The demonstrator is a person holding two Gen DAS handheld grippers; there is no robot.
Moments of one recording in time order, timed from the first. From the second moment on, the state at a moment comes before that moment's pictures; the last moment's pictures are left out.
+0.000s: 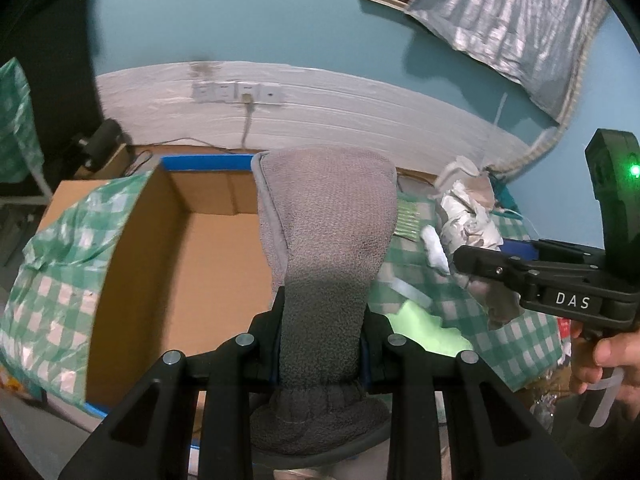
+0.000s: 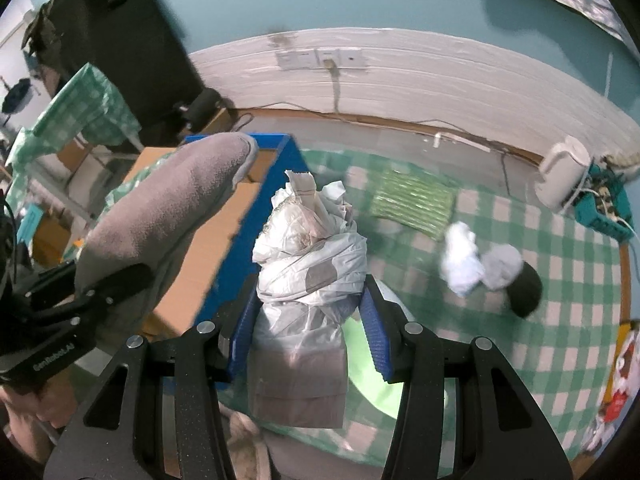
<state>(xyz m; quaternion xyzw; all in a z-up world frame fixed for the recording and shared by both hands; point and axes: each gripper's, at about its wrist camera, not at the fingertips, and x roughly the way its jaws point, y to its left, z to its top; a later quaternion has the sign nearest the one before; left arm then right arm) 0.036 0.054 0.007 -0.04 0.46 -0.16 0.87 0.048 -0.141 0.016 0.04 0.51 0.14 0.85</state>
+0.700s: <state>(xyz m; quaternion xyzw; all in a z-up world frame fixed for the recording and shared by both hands) 0.060 0.148 -0.041 -0.05 0.49 -0.07 0.87 0.097 -0.010 -0.007 0.00 0.54 0.22 0.81</state>
